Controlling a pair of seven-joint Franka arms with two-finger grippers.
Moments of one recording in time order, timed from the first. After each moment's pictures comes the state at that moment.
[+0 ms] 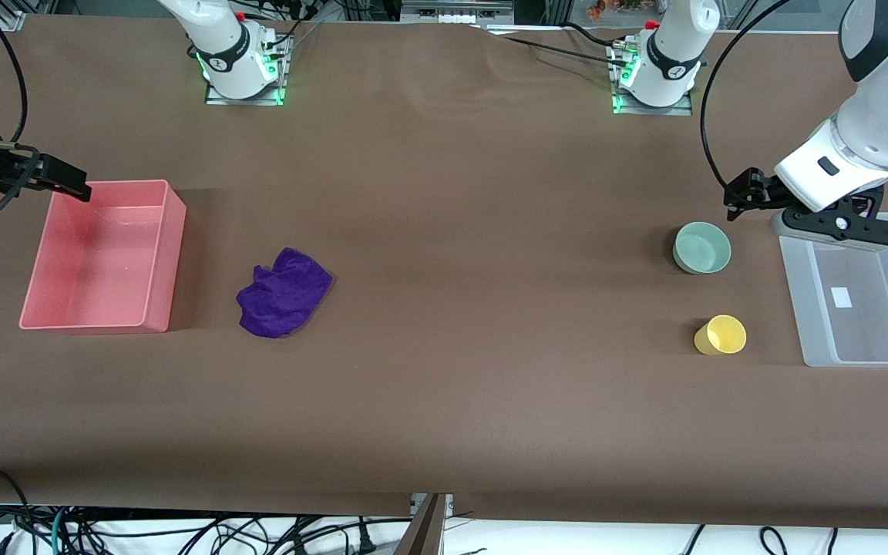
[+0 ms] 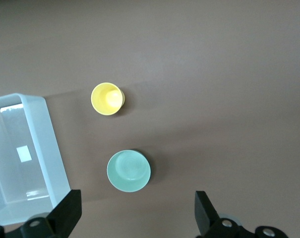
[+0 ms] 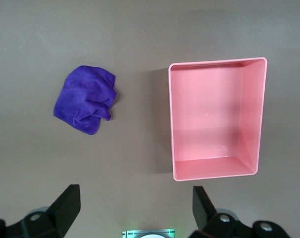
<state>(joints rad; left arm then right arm) -0.06 0.05 -0.07 -1.66 0.06 1.67 0.06 -0.07 0.17 0.12 -1.36 -0.05 1.39 0.09</state>
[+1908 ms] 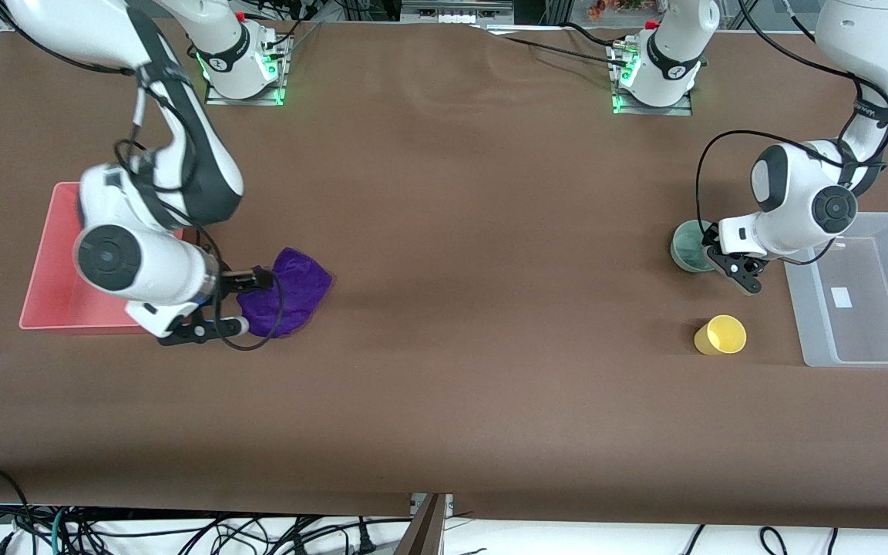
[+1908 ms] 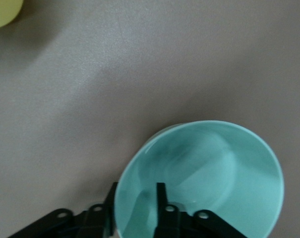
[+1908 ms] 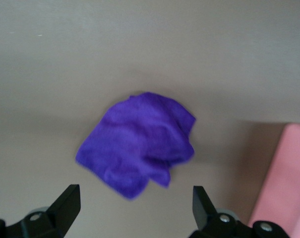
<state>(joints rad) 0.21 0.35 -0.07 -2.30 0.06 2.50 0.84 0.15 0.52 0.13 -1.58 -0.05 1.94 0.13</state>
